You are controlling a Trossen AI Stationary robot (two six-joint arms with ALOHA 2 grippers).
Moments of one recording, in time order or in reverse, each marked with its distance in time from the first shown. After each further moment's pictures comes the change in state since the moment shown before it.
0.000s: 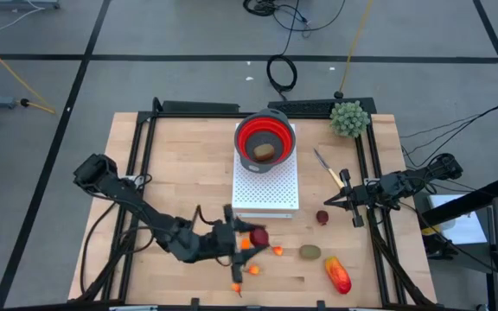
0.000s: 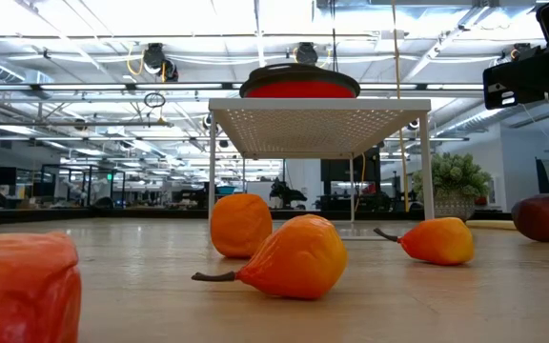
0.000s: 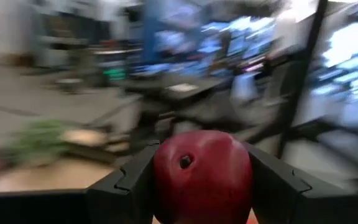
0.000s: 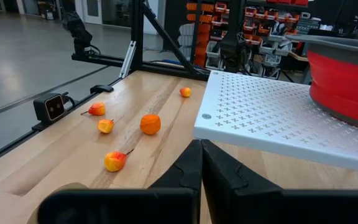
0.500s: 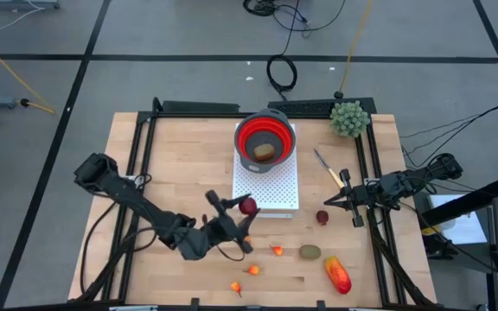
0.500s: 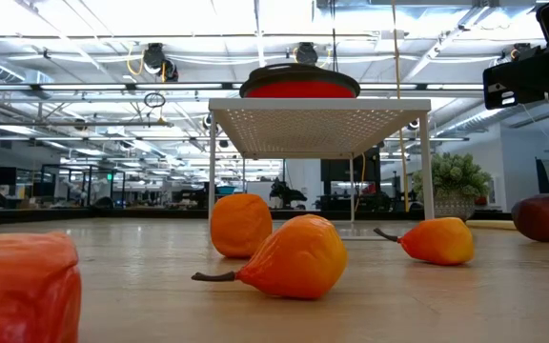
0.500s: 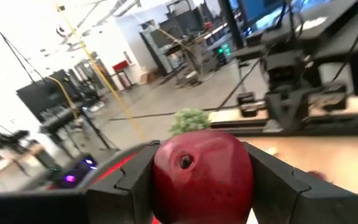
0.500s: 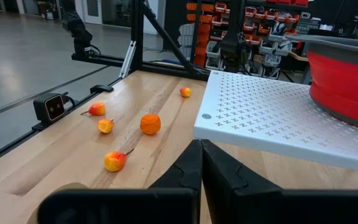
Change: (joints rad) left arm 0.038 0.000 0.000 -0.111 -0.398 0.437; right arm 0.000 0.000 0.000 0.000 0.000 0.000
